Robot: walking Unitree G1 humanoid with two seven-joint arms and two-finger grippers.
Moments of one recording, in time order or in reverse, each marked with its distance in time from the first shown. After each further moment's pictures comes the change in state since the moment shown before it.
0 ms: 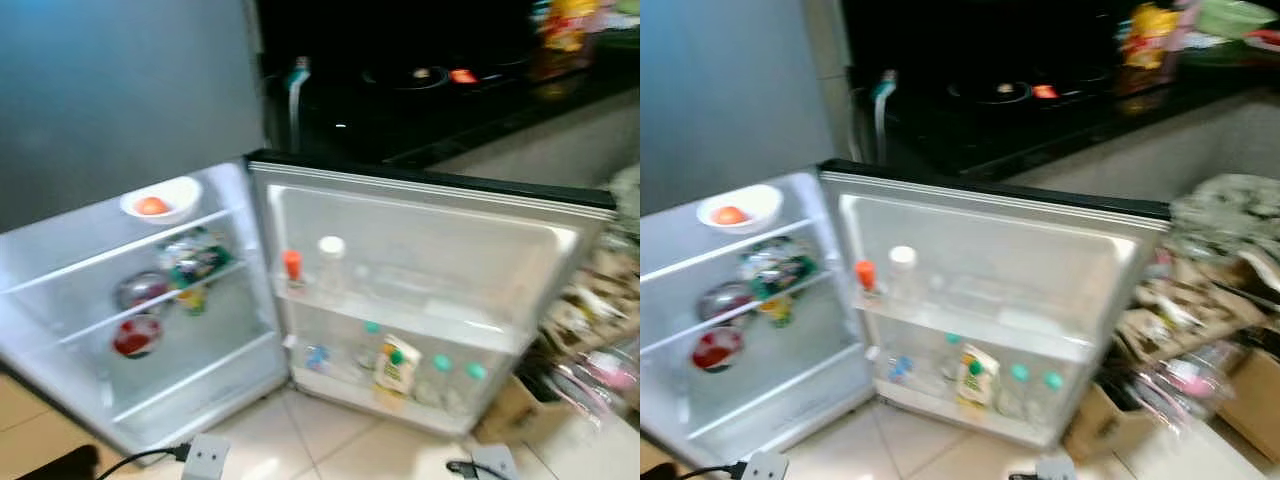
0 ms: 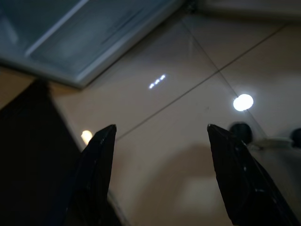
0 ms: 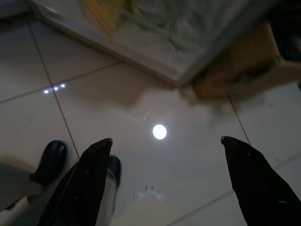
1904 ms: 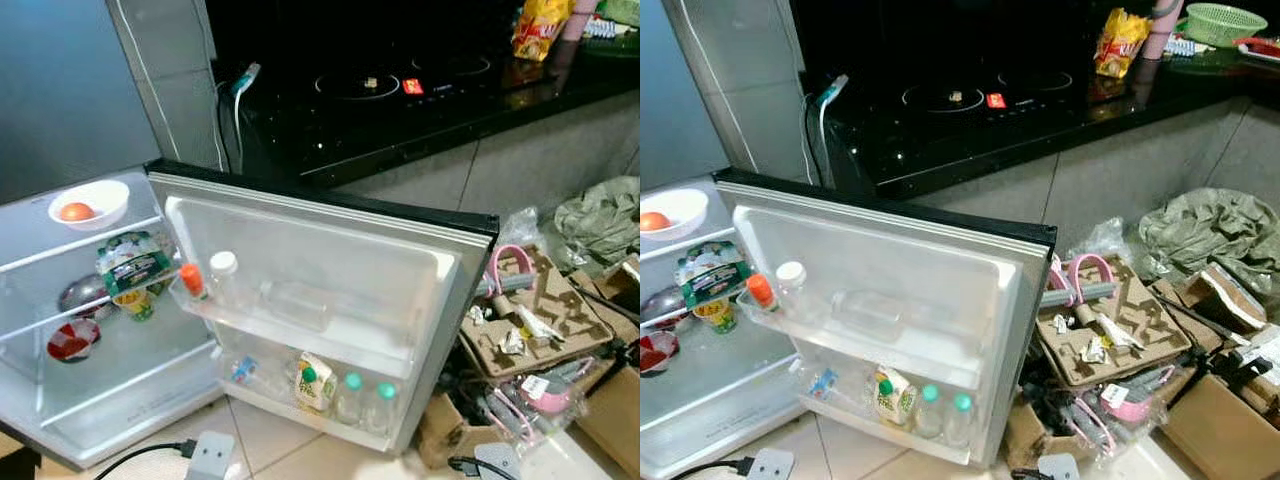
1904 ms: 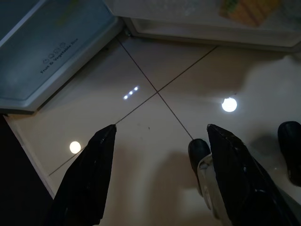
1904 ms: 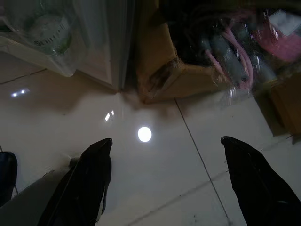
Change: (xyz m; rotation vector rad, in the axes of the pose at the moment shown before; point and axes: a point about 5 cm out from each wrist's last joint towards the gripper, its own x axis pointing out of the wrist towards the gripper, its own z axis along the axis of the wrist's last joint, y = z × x) left arm 0.004 -0.003 0.006 0.035 -0.008 -0.011; right arm 0.002 -0.001 0.007 -0.012 -0.033 0.008
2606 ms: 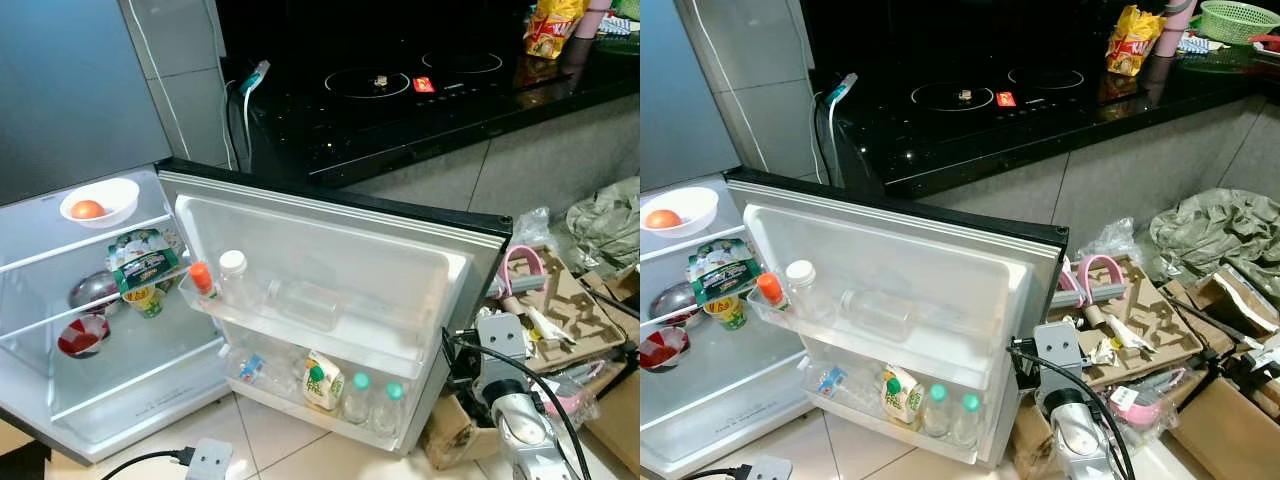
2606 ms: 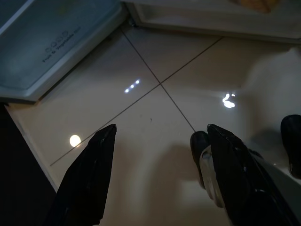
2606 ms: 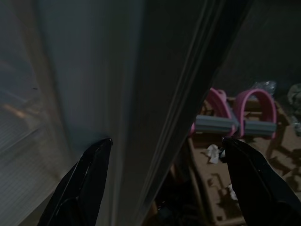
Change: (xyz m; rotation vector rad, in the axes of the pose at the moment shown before) left arm -0.005 0.000 -0.009 -0.007 0.015 -0.003; right arm 0.016 -0.019 0.165 0.041 -0.592 0.030
